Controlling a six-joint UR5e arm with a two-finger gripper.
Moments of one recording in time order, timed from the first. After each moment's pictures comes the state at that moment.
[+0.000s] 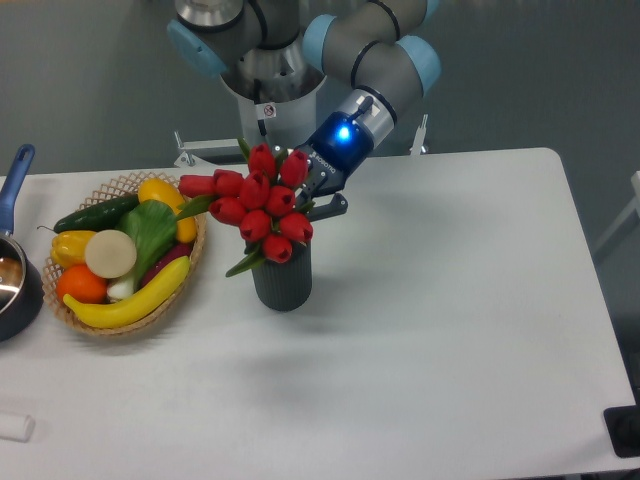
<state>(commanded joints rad) 2.82 -1.62 -2.30 -0.69 0.19 1.27</state>
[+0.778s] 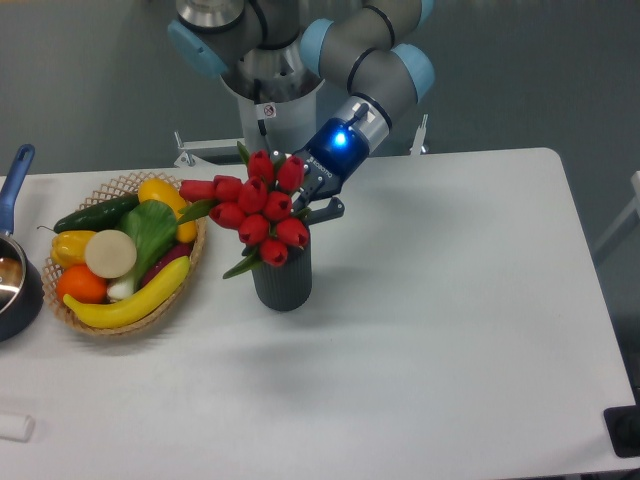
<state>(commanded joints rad) 2.83 -1.63 -2.32 -0.69 0.19 1.33</state>
